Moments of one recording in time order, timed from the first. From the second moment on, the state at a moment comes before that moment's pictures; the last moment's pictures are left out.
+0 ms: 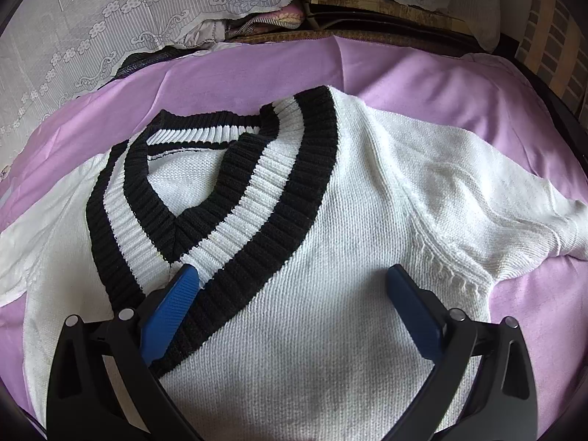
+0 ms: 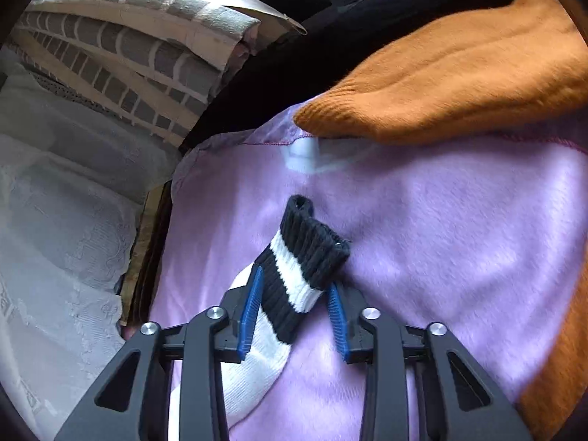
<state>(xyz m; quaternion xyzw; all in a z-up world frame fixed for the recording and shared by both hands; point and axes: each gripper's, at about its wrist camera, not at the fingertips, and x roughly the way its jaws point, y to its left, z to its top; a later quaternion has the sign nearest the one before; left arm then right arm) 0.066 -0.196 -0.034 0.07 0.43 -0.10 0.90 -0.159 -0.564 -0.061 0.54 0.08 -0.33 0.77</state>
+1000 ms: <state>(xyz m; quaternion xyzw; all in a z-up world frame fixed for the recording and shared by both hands) 0.116 -0.063 0.006 -0.05 0.46 -0.12 0.88 0.012 -0.204 0.075 0.16 0.20 0.07 0.96</state>
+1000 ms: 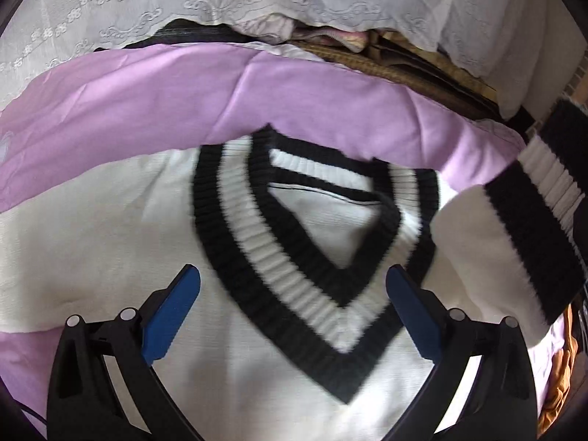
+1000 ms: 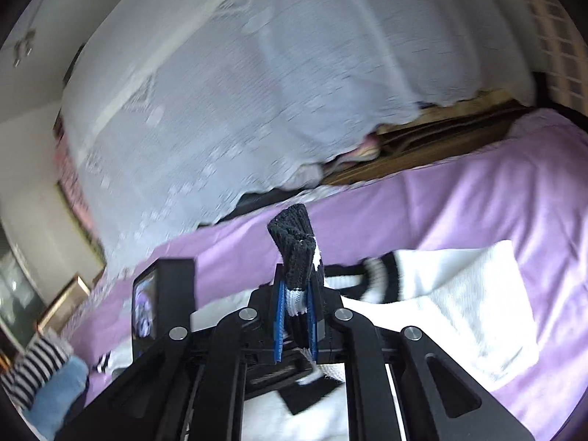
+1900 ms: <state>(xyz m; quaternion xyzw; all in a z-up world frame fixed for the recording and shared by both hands) 0.129 0.078 -0.008 -0.20 0.44 -0.07 0.87 0.032 -0.148 0.065 0.19 0.22 0.22 0.93</state>
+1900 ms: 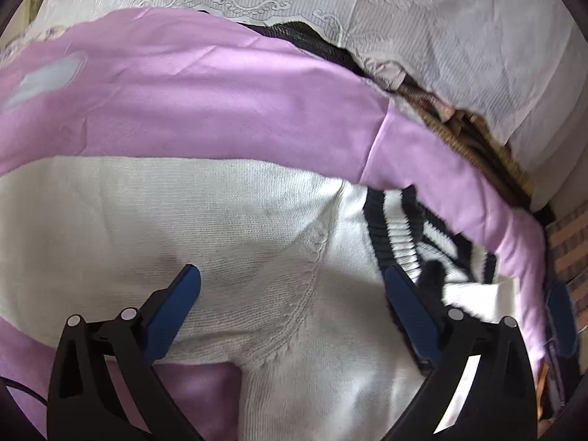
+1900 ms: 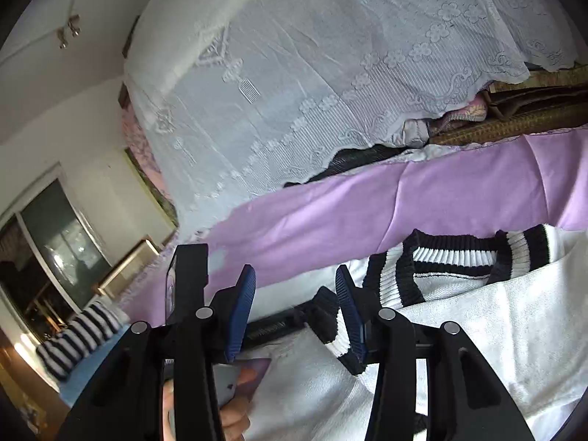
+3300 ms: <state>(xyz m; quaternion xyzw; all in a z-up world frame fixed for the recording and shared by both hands) 0.133 0.035 -0.029 -0.17 0.46 -0.22 0.84 -0.023 -0.325 -0.004 0.32 0.24 -0.01 0.92</state>
